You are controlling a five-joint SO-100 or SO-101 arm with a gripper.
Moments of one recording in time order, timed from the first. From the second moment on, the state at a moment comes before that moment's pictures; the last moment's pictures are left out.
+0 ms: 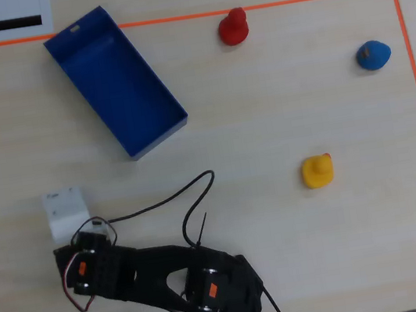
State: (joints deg) arm -63.9 109.0 127.9 50.9 -26.0
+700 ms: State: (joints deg) arm -9.8 111.6 114.5 43.3 -41.8
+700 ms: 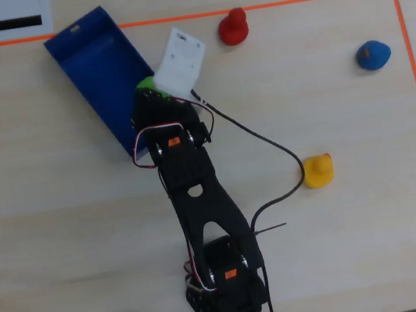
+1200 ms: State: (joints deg) arm -15.0 110.8 120.6 41.7 -40.6
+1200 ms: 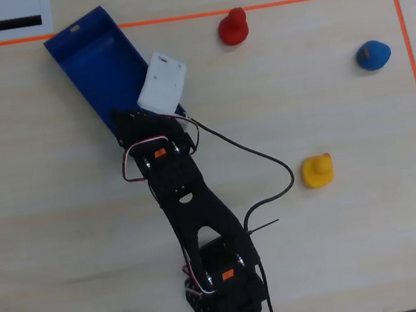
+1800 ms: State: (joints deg) arm -3.9 150.7 124.1 62.8 -52.3
